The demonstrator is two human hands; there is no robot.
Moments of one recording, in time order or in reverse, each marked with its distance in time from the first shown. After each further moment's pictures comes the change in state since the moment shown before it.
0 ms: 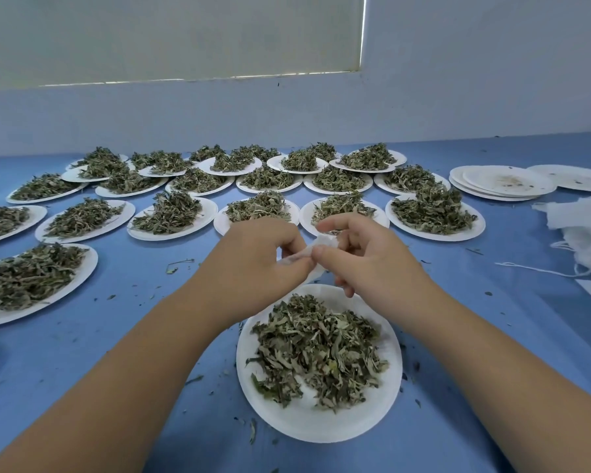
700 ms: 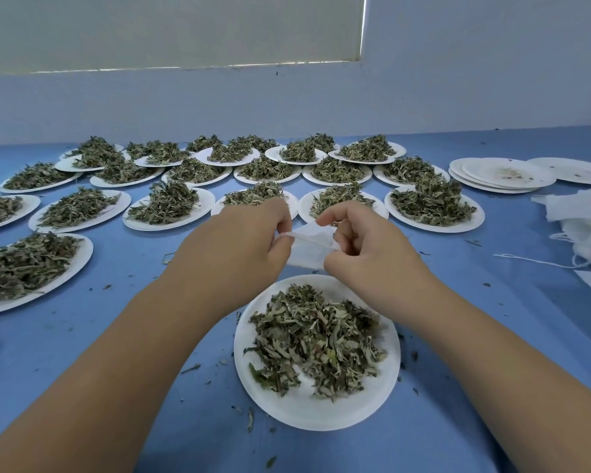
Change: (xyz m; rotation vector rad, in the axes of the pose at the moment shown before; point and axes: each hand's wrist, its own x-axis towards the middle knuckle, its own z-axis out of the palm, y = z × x) left_hand -0.002 0.000 -0.012 0.310 -0.040 -0.069; right_hand -0.006 -0.004 -0.001 -0.182 -0.005 -0.030
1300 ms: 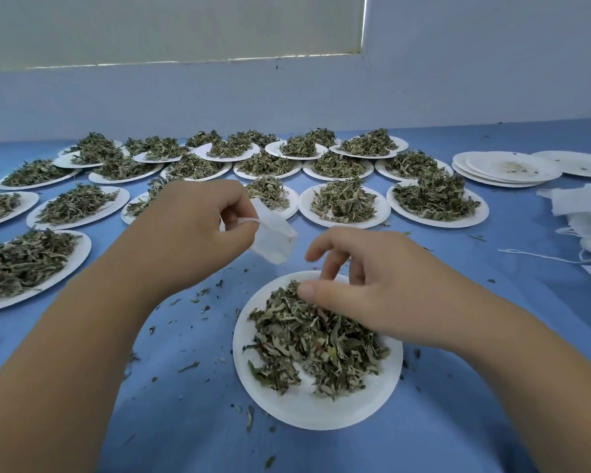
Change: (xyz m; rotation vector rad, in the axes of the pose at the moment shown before) left_hand -0.007 -0.019 -0.029 -0.176 0.040 -0.065; right_hand -0.024 -0.027 -0.017 -0.311 -0.286 0.001
